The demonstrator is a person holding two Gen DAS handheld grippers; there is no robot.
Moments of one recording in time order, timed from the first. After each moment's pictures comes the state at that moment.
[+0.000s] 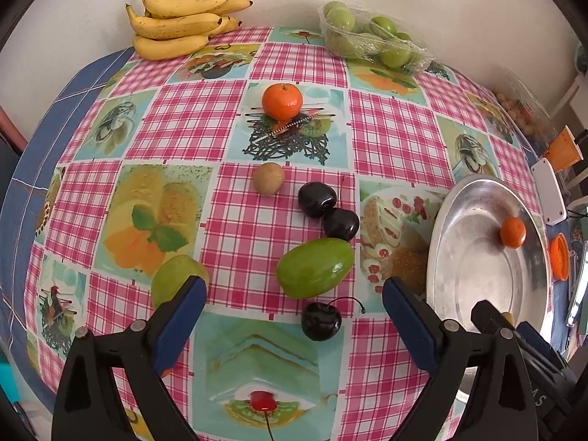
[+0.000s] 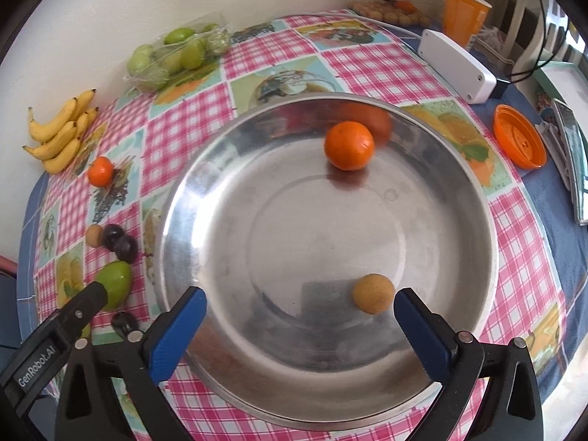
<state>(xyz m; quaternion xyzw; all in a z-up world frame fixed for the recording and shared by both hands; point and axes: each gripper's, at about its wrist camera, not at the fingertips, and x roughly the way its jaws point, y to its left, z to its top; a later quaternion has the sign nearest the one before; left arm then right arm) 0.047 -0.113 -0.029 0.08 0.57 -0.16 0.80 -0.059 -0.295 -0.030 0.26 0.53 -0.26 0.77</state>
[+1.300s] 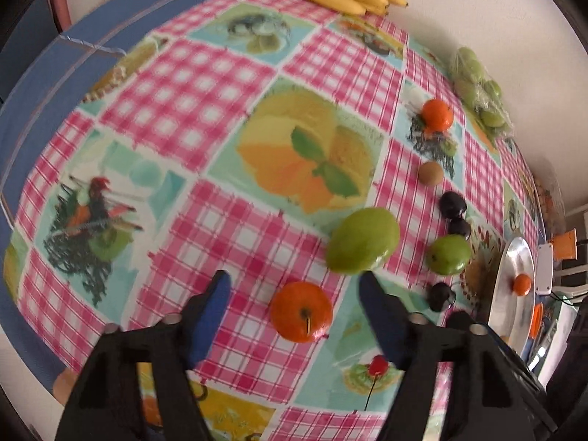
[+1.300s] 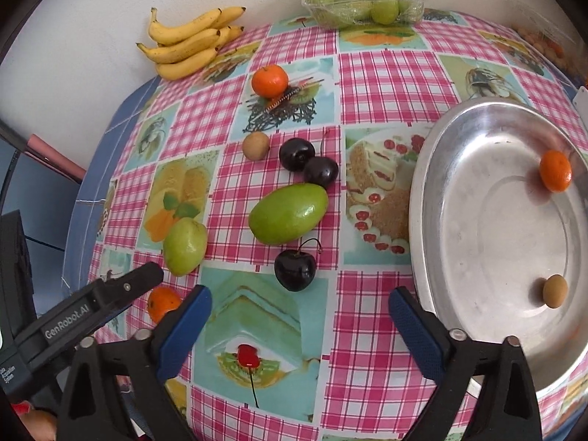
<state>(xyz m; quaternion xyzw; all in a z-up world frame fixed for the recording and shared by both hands) 0.055 0.037 -0.064 -0.11 0.64 -0.08 0.76 -0.005 -0.176 -0.040 0.22 0.56 -0.05 0.80</state>
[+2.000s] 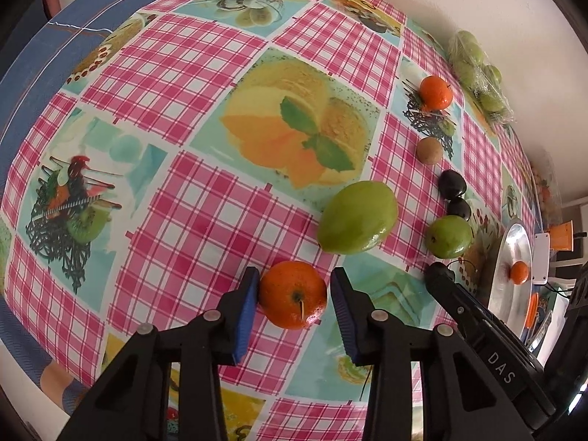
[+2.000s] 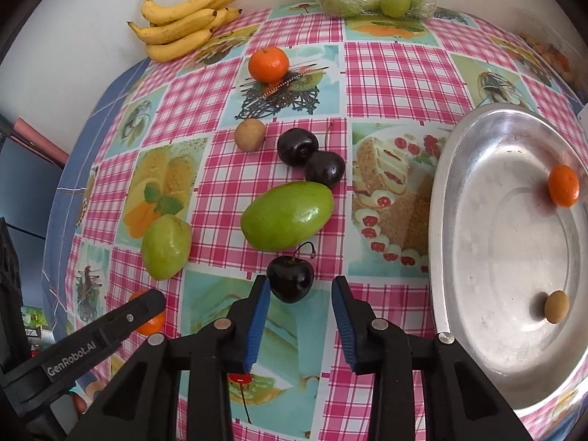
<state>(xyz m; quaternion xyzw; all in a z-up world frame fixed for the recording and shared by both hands) 0.059 0.024 -0.075 -0.11 0.65 -0.09 0.74 0.016 -0.164 -0.056 0.18 0.58 -0.07 0.79</state>
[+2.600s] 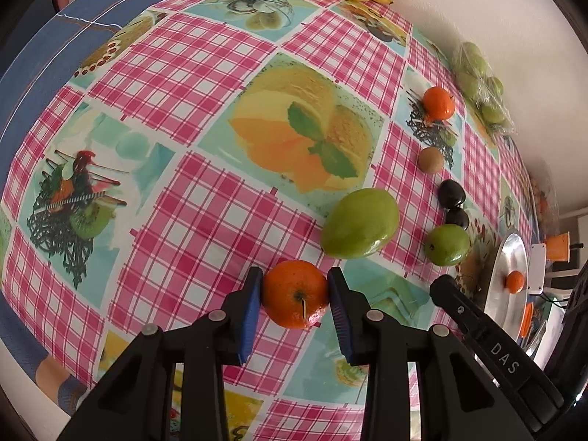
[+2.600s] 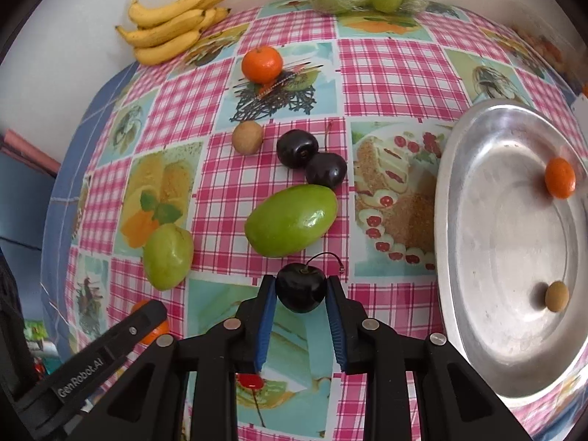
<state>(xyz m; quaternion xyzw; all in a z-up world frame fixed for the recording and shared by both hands) 0.055 0.034 -0.071 -0.13 0.65 -0.08 0.75 0.025 -0.161 -0.057 0.20 0.59 -0.09 0.78</state>
